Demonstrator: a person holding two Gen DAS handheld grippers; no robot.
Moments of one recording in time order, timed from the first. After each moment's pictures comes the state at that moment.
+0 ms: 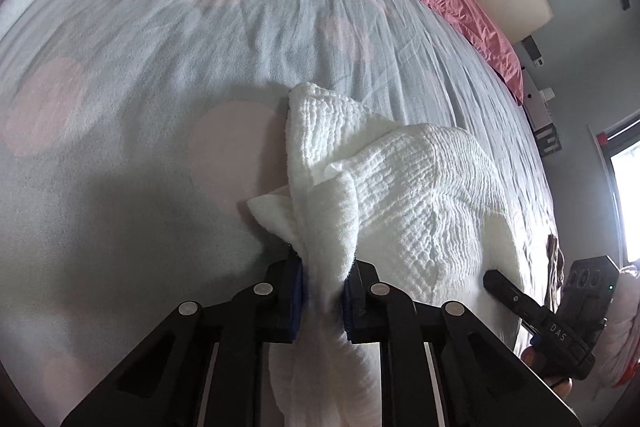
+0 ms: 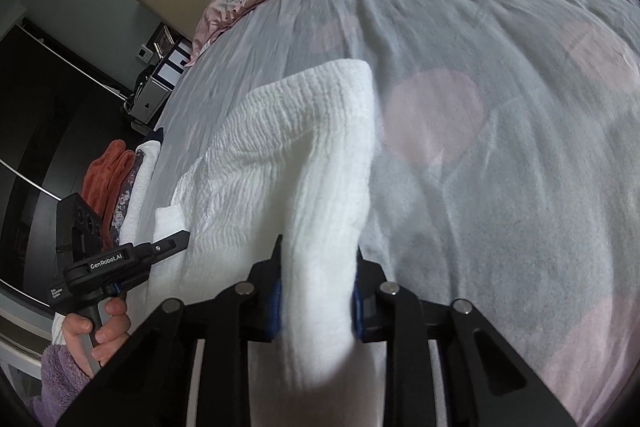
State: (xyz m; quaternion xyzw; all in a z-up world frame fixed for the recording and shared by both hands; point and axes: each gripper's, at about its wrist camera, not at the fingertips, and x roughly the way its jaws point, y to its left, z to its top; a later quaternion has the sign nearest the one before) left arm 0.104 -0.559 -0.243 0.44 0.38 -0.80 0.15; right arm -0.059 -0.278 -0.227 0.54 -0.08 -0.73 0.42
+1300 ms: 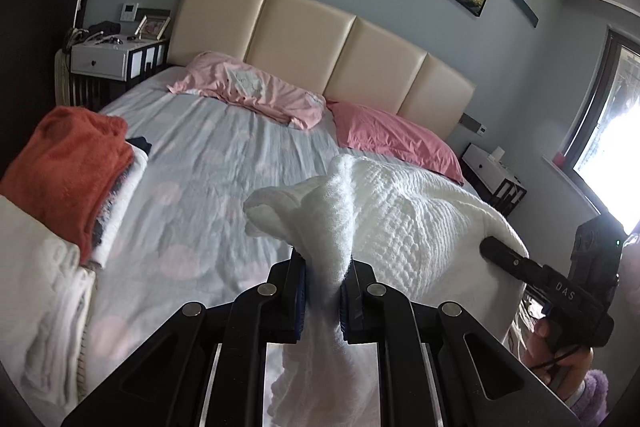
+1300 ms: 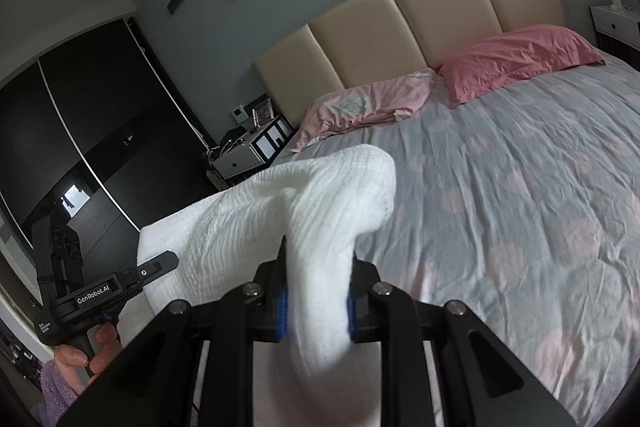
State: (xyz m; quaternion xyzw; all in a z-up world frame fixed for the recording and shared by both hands) left arm 0.275 -0.498 0.032 0.24 0.24 -0.92 0.20; right arm 0.064 -0.262 0.027 0.33 -0.09 -0.77 0.53
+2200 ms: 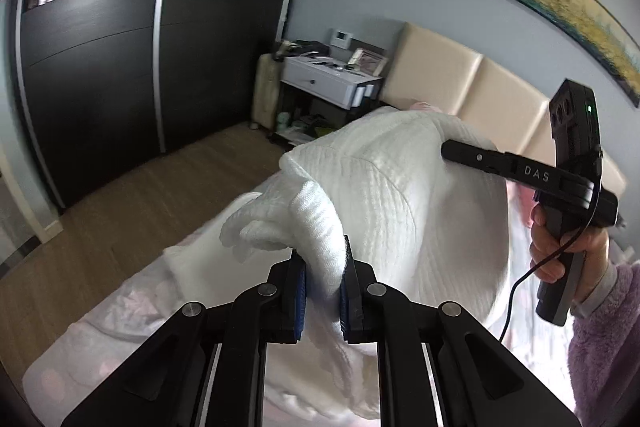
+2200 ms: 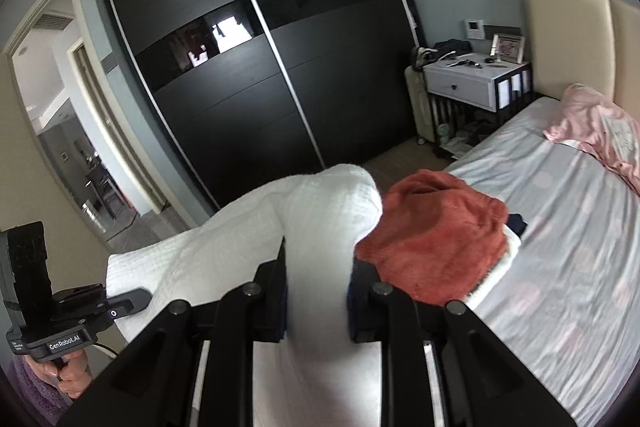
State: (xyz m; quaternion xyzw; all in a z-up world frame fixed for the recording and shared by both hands) left arm 0.542 -0.657 0.071 0.21 0.28 -0.79 0.51; right arm 0.302 -0.689 0.099 0.30 0.15 -0.51 0.79
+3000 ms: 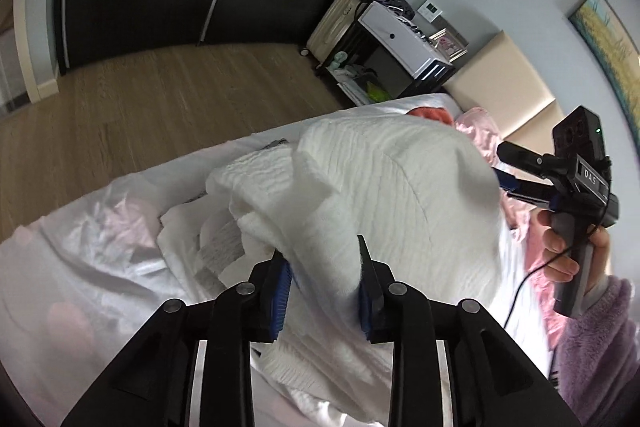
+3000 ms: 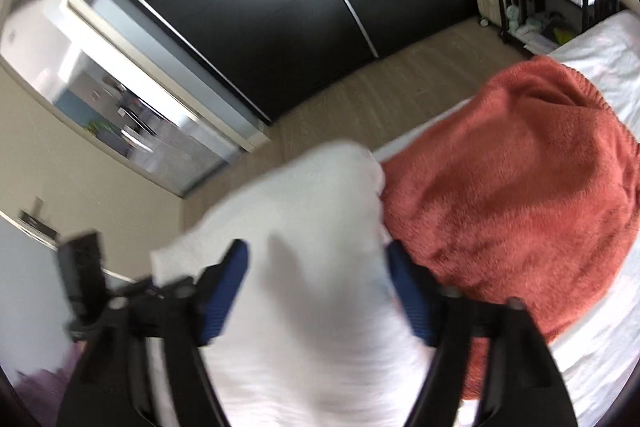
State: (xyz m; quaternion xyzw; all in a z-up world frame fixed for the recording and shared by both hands) left arm 0.639 -0.758 -0.075 0.17 0.49 -0.71 0.48; right arm 0.364 -0.854 -0.035 0.47 0.25 -0.35 0.77
